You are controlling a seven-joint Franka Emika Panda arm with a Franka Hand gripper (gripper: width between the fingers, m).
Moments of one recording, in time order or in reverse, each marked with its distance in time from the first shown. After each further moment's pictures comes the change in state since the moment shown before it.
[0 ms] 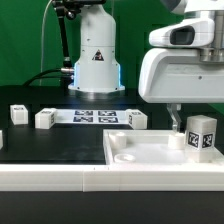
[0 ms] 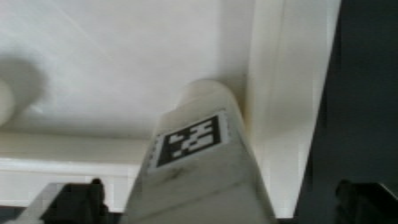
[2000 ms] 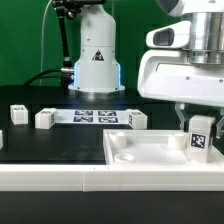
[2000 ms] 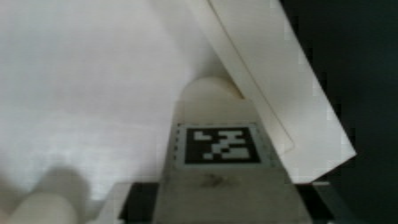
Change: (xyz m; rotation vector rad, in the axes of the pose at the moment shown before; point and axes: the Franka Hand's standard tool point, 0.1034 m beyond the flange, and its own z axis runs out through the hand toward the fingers) arm -0.001 0.000 0.004 -0.005 0.017 0.905
